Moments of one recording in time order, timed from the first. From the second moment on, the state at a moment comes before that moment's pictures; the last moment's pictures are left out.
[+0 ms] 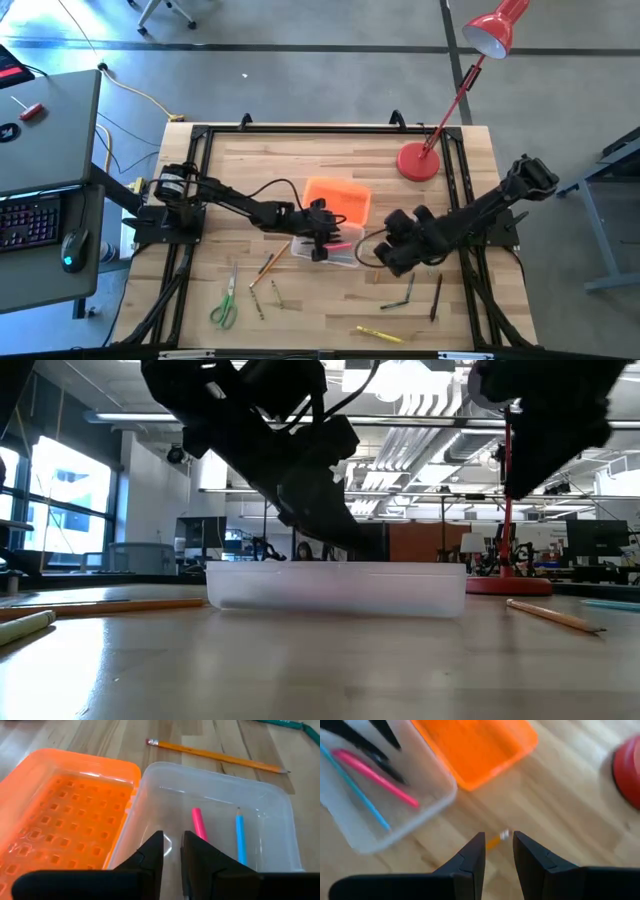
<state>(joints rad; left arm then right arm) -0.12 1.88 1.02 0.22 -0.14 -0.08 0.50 1.46 1.04 -1.06 0.57 1.31</state>
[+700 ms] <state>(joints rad) -0.12 1.88 1.07 0.15 -0.03 -0.10 0.73 1.45 0.73 -1.02 0.38 1.70</state>
